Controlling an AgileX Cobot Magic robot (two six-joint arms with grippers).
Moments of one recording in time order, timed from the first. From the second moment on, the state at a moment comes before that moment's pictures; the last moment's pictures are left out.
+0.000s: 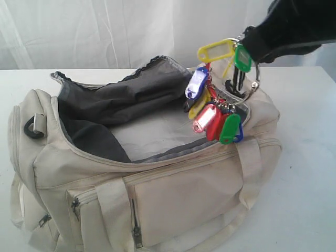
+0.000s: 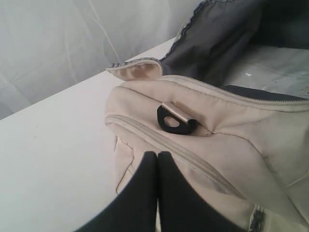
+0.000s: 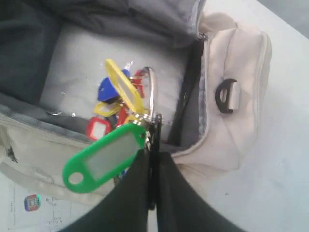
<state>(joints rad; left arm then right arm) -0.46 0.33 -0.43 0.19 0.50 0.06 0.71 1.20 -1.44 -0.04 1.19 -0.11</state>
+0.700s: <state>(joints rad) -0.46 0.33 -0.43 0.19 0.51 0.05 0.71 0.82 -1.05 -0.23 1.23 0.07</state>
